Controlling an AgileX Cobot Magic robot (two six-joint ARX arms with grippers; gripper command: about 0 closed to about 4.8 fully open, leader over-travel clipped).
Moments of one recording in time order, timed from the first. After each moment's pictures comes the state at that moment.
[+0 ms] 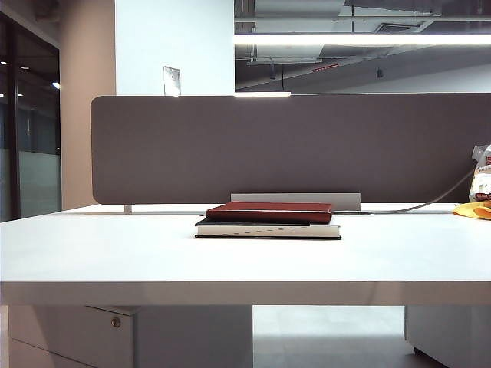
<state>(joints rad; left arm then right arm) 0.01 0.00 0.01 -0.15 0.06 -0.17 0.03 0.00 0.01 -0.12 -0.15 0.28</state>
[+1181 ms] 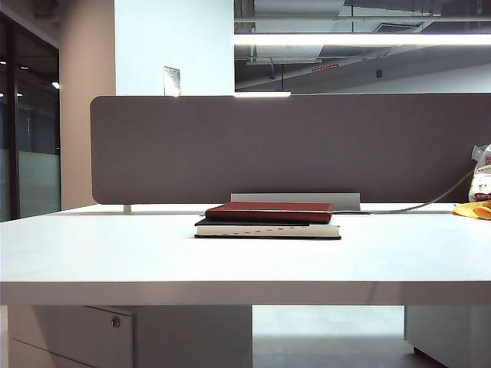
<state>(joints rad) 0.06 0.00 0.01 -0.15 0.06 -0.11 0.03 0.00 0.01 -0.12 -0.15 0.28</state>
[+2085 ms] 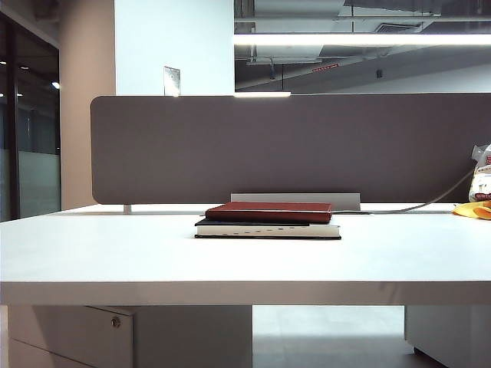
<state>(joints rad) 0.06 0.00 0.01 -0.15 0.06 -0.11 0.03 0.00 0.01 -0.12 -0.02 0.09</state>
